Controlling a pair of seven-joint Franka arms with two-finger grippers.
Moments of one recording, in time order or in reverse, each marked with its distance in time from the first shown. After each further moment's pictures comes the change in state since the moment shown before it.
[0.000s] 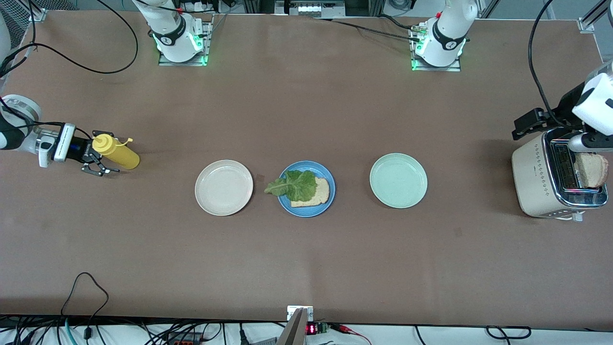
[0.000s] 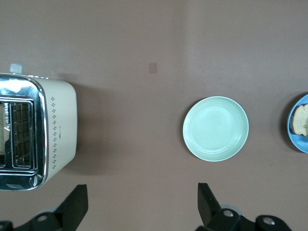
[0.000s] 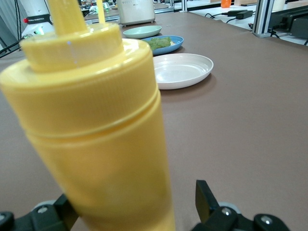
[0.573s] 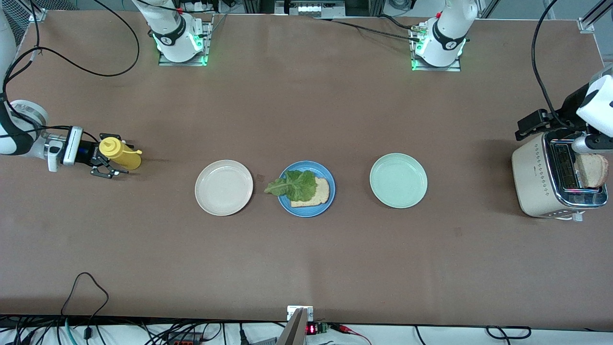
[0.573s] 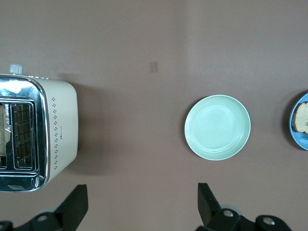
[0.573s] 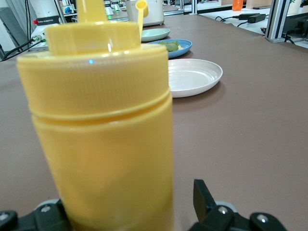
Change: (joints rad) left arm 0.005 0.002 -0.009 -0.002 0.000 0.000 0.019; right arm 0.030 0.004 0.017 0.003 0.000 0.000 0.000
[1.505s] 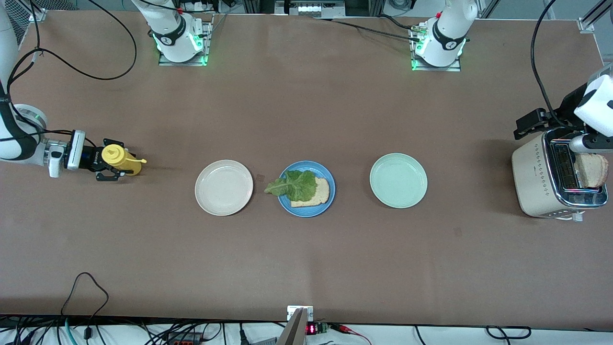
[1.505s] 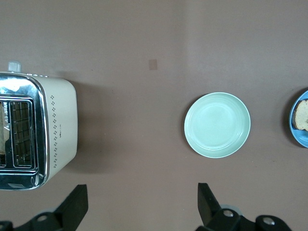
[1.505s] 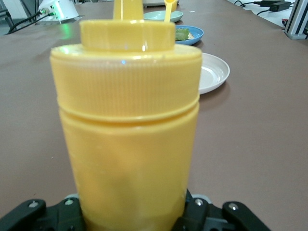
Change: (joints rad) left arm 0.000 0.000 -0.001 0.000 0.000 -0.009 0.000; right arm 0.079 -0.047 0.002 0.028 -0.052 0.042 0.004
